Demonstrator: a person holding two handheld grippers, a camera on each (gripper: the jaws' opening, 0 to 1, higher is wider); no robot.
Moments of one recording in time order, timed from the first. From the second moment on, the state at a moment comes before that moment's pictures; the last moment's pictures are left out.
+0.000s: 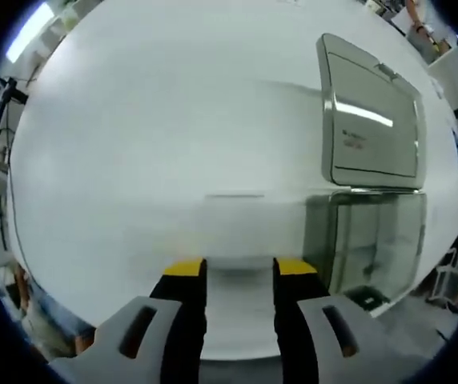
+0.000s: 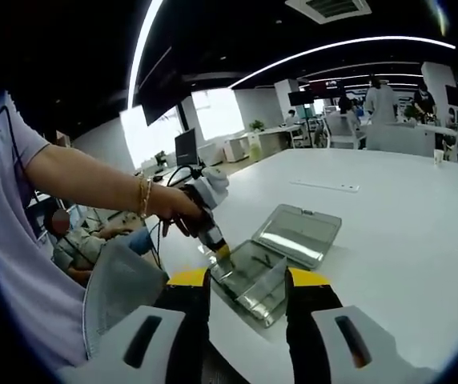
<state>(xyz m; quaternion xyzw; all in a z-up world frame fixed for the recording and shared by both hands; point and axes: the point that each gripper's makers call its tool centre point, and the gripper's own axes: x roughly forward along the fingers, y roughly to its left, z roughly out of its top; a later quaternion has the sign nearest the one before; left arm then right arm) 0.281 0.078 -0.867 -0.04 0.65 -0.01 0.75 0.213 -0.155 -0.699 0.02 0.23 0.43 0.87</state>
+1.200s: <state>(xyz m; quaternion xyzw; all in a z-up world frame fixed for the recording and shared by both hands) 0.280 0.090 -0.827 -0.16 0.55 -0.05 0.82 0.215 -0.144 -0.697 0.02 0.24 0.43 0.87</state>
